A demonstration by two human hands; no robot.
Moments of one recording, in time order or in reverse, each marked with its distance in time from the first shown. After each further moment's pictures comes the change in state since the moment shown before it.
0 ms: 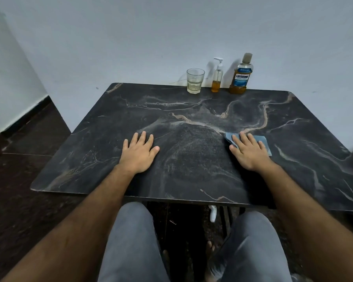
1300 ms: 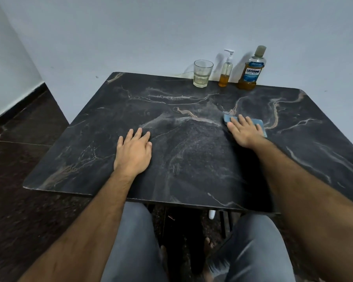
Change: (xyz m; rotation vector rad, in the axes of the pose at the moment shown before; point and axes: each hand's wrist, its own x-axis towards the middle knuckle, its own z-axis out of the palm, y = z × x) left_hand -0.005 -0.013 0.009 -0.109 0.217 -0.064; right_hand 0.078 -0.025 -0.017 0.048 -0.013 0.050
